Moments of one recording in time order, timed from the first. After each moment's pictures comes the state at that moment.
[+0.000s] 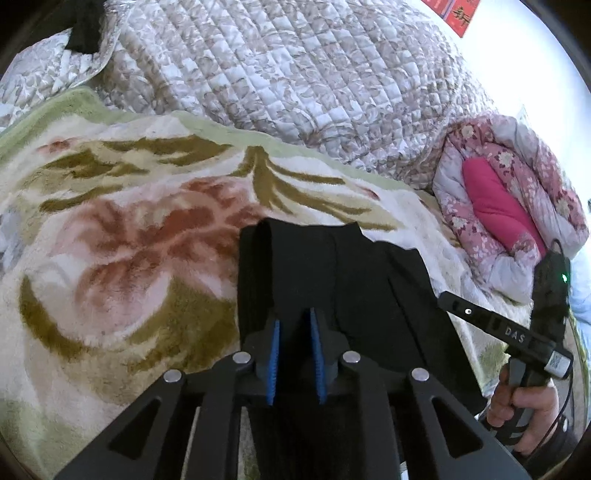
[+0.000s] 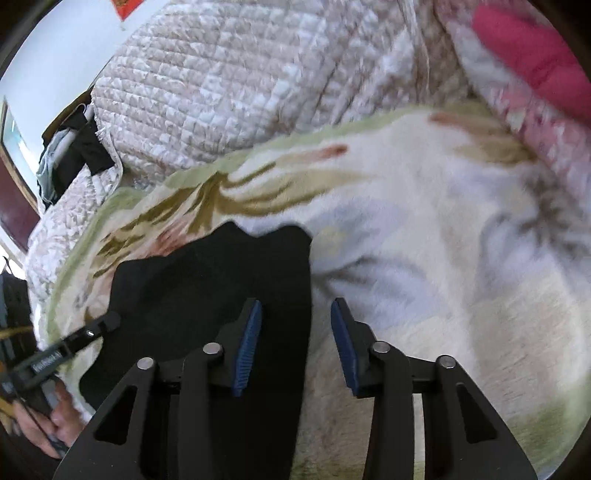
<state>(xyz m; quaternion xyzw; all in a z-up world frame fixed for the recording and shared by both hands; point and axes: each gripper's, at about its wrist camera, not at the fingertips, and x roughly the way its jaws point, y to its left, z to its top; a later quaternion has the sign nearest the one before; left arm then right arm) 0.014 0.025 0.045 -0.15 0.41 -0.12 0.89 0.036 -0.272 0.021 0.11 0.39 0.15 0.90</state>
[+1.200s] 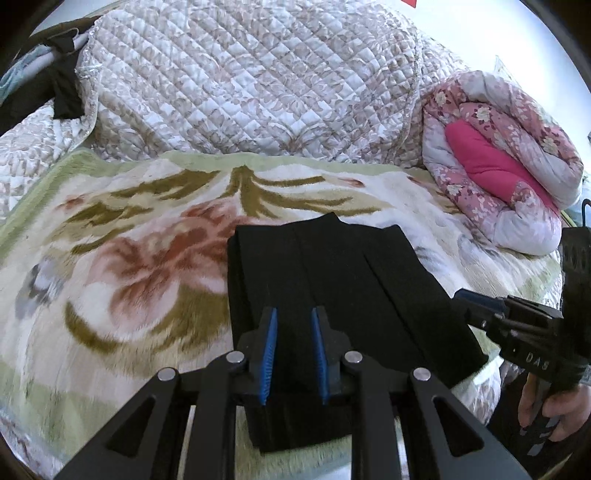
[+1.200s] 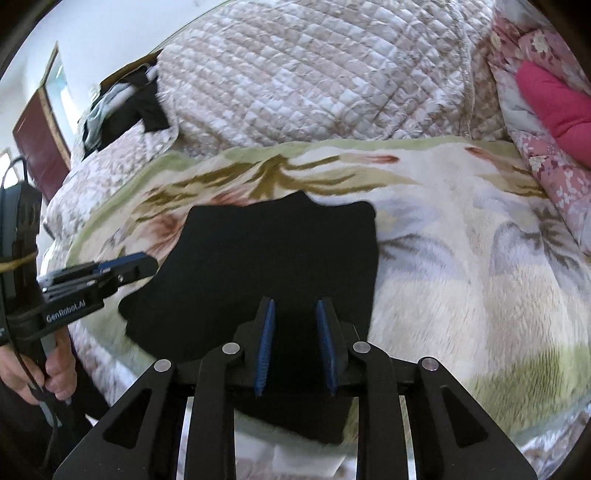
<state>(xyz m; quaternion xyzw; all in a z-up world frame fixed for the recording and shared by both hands) -0.029 -0.015 0.072 -0.04 0.39 -0.10 0.91 -0.035 -0.237 0.031 0.04 0.37 0.22 0.90</state>
